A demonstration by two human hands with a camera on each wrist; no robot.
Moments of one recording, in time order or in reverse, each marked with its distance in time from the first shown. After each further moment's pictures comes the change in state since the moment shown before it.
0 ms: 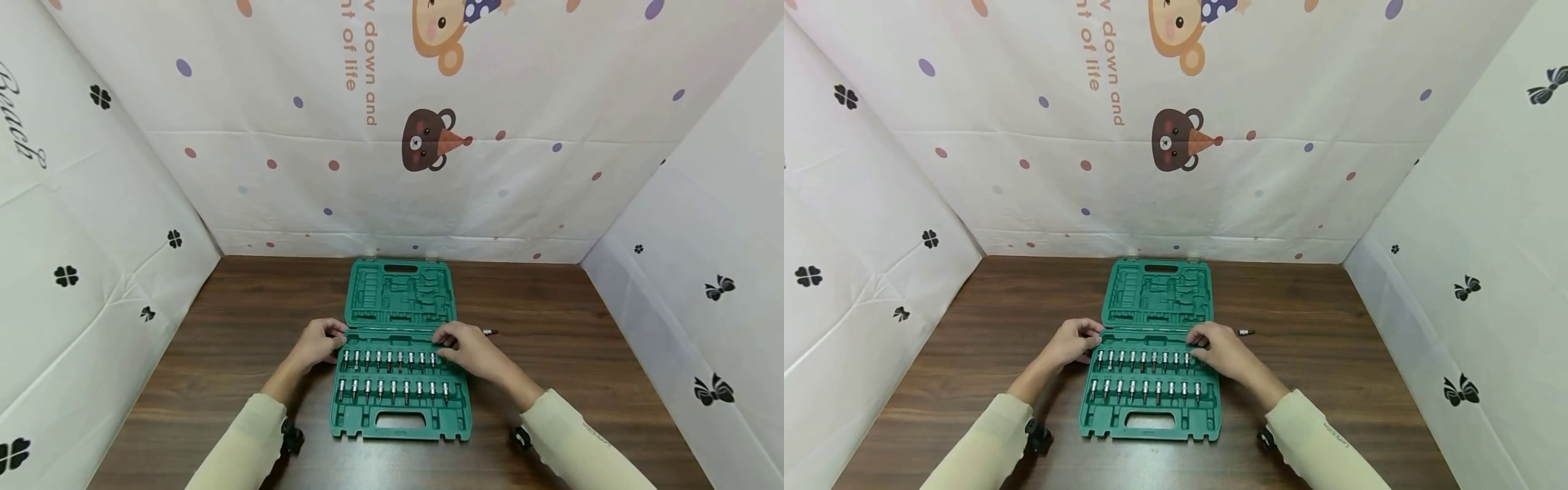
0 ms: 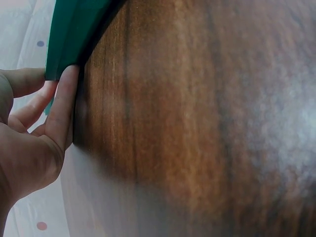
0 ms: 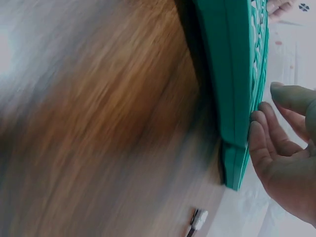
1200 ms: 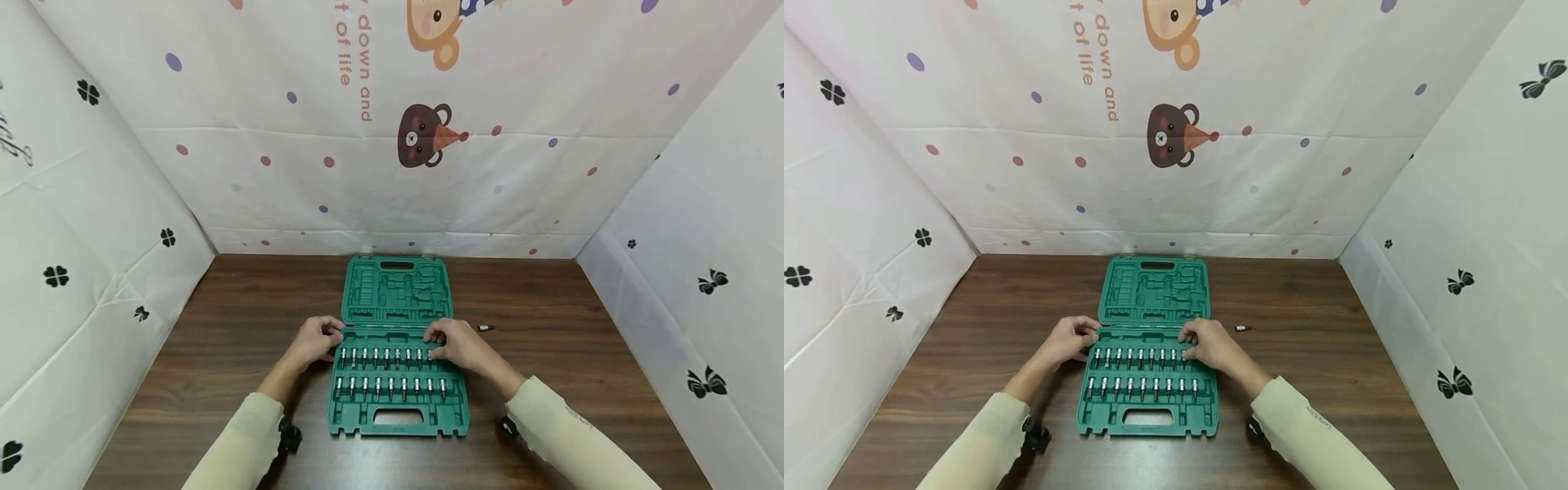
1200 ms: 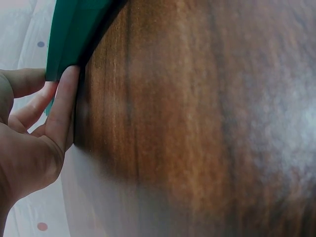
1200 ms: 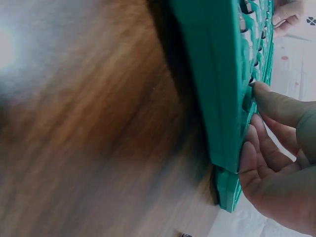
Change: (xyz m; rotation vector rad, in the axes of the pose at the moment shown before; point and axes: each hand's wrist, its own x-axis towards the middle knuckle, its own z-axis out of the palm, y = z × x) left_hand 0.002 -0.002 -0.001 0.000 -0.007 0.008; right_hand 0.014 -0.015 0.009 -0.065 -0.025 0.095
